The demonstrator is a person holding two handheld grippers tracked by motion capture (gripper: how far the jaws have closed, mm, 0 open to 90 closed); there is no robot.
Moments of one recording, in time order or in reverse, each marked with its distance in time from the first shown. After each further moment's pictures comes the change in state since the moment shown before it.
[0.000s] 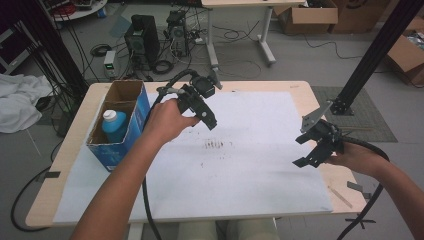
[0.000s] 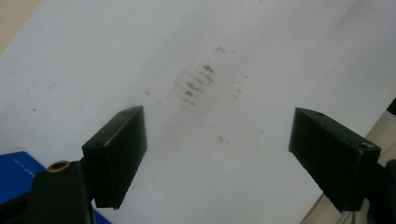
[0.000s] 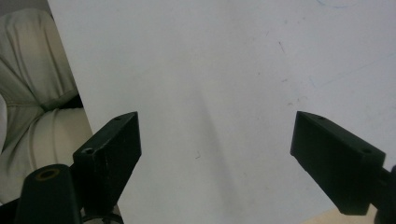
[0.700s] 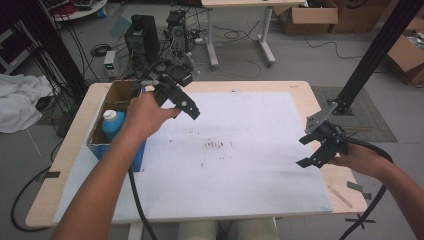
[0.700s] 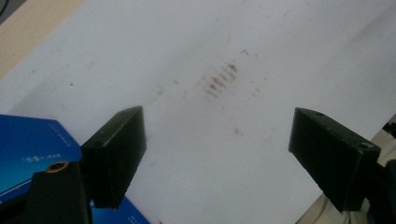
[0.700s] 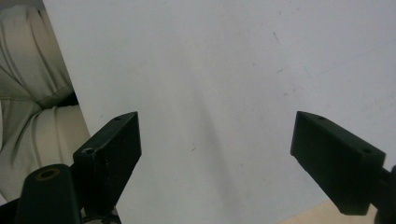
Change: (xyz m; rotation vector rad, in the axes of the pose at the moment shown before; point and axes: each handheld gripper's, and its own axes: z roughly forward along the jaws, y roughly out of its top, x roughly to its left) left arm 0.023 -0.027 -0.036 -0.068 0.034 -0.128; right arm -0.004 -0.012 -0.001 -0.011 -0.007 0.016
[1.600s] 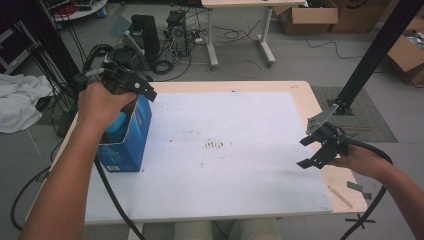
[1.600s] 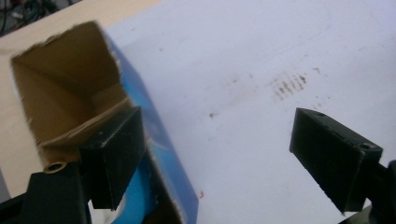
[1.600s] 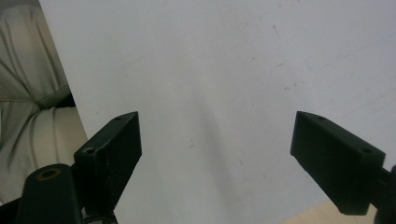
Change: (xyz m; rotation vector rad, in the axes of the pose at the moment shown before) left arm 0.075 -0.048 -0.053 -0.079 0.121 -0.284; right arm -0.004 -0.008 0.005 -0.005 0.006 0.004
